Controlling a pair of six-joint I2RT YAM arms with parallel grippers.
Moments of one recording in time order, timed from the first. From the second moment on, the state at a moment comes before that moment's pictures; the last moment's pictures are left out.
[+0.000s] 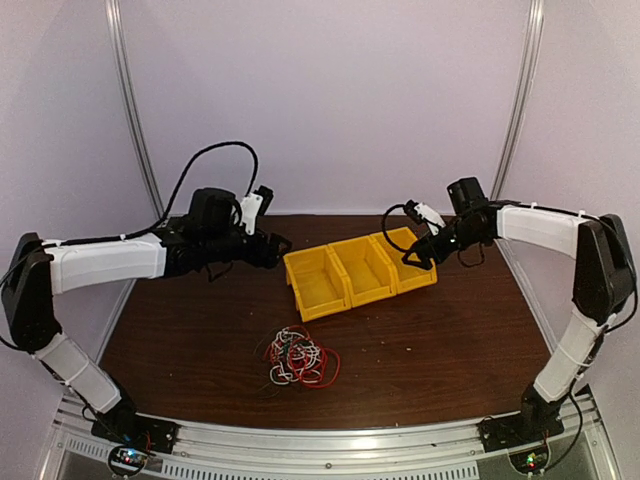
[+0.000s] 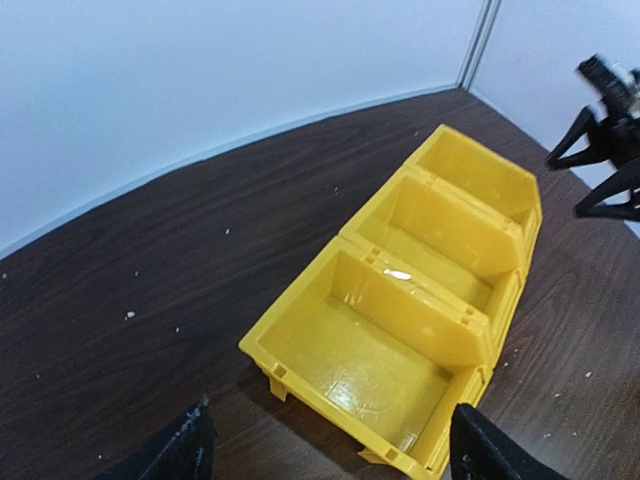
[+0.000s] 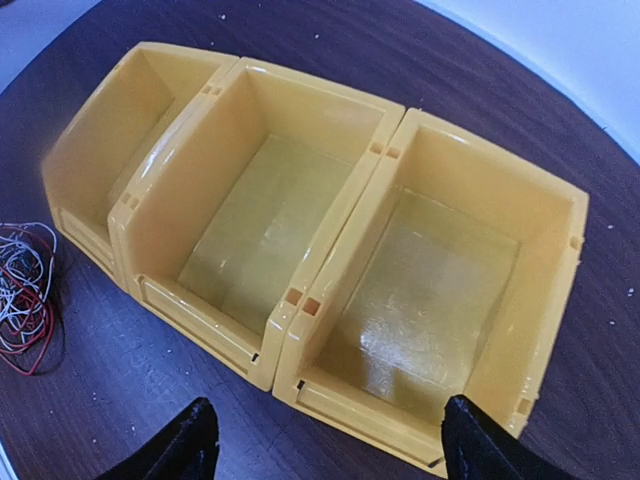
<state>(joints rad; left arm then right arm) -0.65 1.52 1.06 0.03 0.06 -0.11 0.30 1.75 1.29 -0.45 -0.44 -0.34</state>
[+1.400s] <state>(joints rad) -0.72 2.11 1.56 -0.29 -0.28 -0.58 0.11 1.46 0.93 -0.17 -0.54 -0.31</state>
